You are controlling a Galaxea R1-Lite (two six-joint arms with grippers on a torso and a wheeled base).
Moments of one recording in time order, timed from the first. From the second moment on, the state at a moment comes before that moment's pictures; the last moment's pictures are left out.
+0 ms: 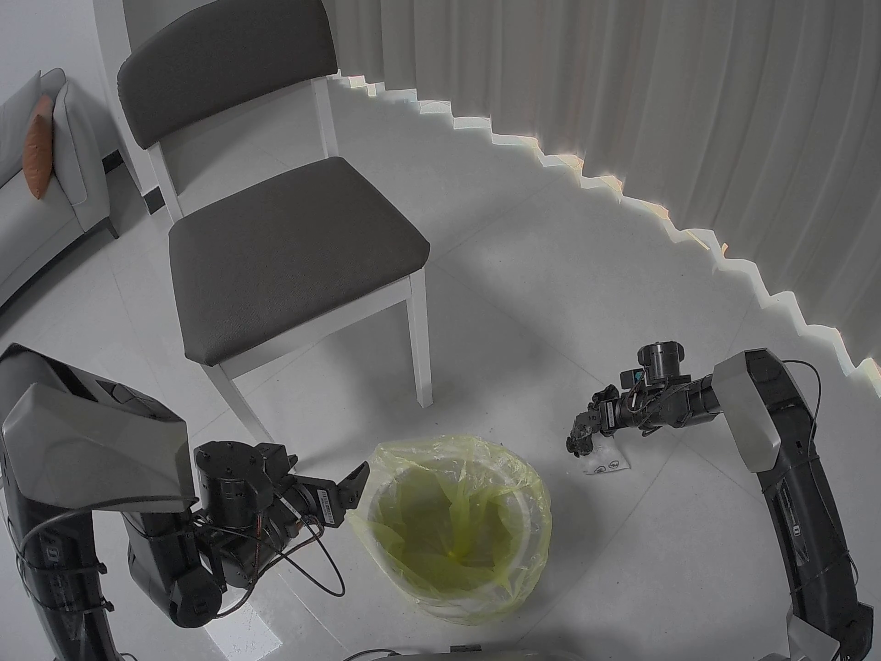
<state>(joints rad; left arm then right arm) -0.48 2.19 -0.27 -1.55 0.15 -0.24 0.05 2.93 -2.00 -0.15 0.27 -0.03</state>
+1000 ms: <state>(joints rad) -0.47 2.14 -0.25 -1.55 0.15 -0.28 0.09 2.62 -1.78 -0.25 0.28 -0.10</state>
